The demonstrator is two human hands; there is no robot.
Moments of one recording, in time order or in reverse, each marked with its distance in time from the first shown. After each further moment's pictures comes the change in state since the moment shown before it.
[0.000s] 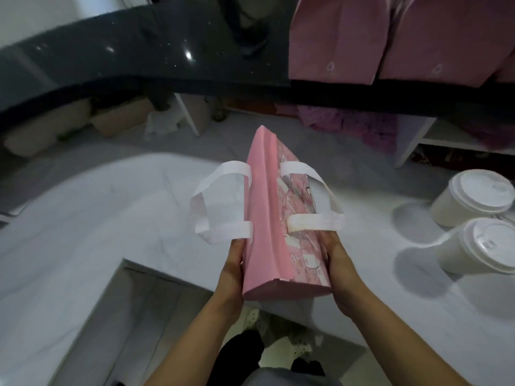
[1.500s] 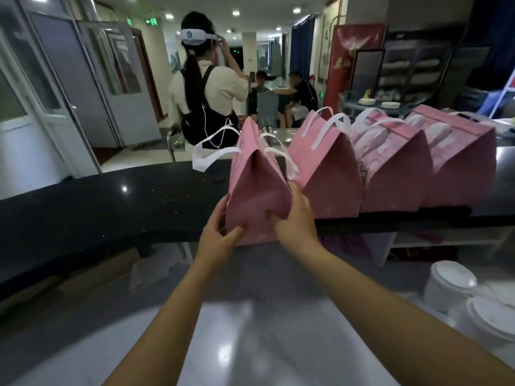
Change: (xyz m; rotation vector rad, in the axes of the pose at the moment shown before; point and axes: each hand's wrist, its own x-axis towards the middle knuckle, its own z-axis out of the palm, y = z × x) left_hand 0.141 0.320 0.001 0.454 -0.437 0.921; right_hand 0.120 -0.225 0.199 -0.631 0.633 -0.809
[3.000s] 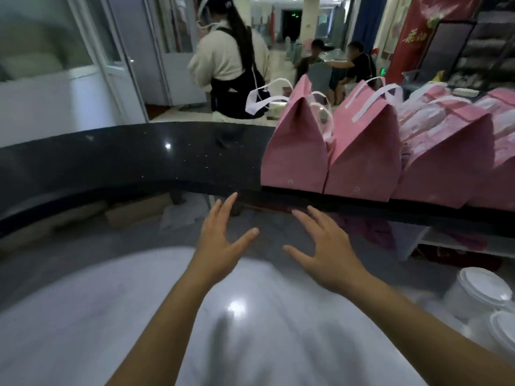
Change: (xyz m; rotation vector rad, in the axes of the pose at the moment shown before) left_hand -0.111 0.025 -0.005 0.521 0.076 -0.187; right_hand -0.081 0.035 -0.056 -0.498 -0.510 -0.198
